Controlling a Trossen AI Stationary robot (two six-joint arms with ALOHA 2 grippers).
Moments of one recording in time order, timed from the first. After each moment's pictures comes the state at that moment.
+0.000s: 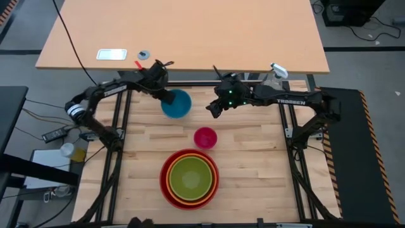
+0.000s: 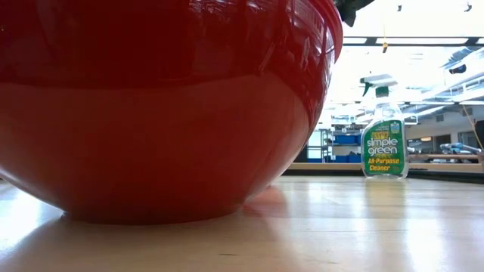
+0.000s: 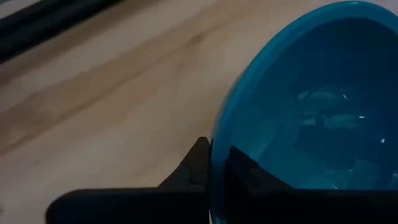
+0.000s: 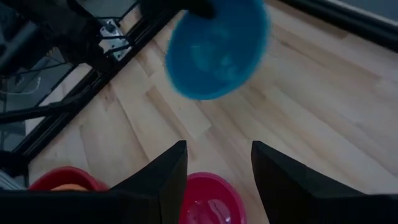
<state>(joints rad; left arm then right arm) 0.78 1.49 1.09 -0.75 0.13 -0.27 -0.30 1.55 1.27 -0.40 -0.10 0.56</state>
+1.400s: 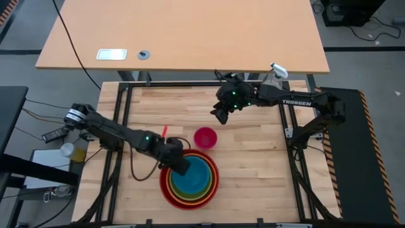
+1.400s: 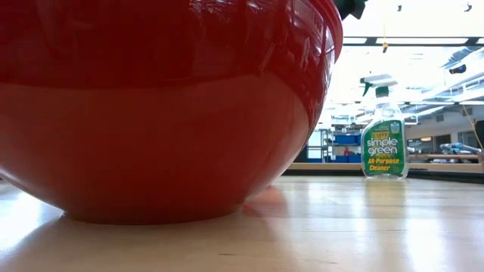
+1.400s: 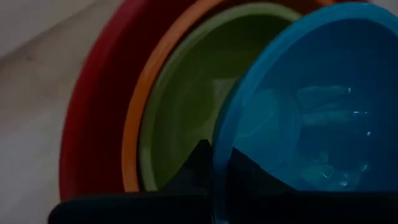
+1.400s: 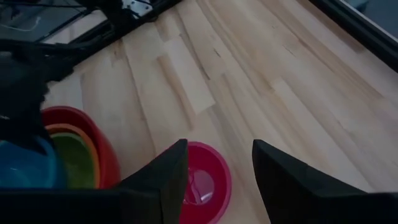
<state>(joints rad) -0.33 1.49 1.10 -0.64 0.02 -1.36 -0.29 1.50 1.27 -0.49 -0.15 0.31</state>
